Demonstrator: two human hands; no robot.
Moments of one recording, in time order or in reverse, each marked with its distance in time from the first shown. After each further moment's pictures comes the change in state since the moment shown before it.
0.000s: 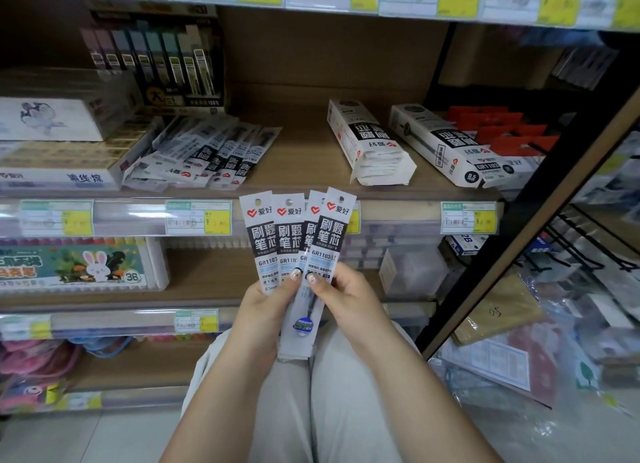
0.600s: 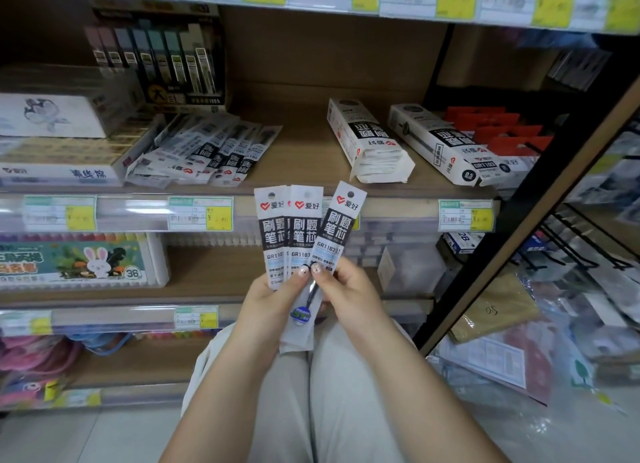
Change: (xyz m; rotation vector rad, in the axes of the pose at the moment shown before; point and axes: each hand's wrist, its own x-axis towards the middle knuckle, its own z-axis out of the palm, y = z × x) left_hand -0.002 -0.001 0.002 0.049 -0.042 0.023; right_hand -0.002 -0.002 0.002 0.043 0.039 0.030
